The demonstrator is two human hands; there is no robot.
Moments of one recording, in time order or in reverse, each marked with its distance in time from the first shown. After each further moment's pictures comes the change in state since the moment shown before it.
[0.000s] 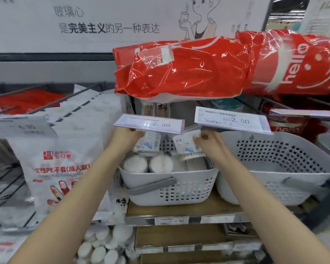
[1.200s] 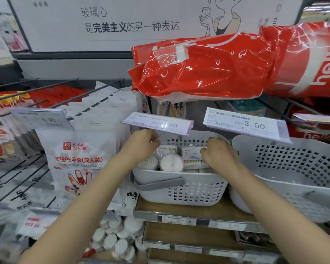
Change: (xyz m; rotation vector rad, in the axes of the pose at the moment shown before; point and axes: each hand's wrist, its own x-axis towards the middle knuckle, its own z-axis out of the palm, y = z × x) left_hand -0.015 -0.011 0.001 0.590 -0.144 0.138; right_hand -0.001 0.000 0.010 -0.860 -0.055 -0.161
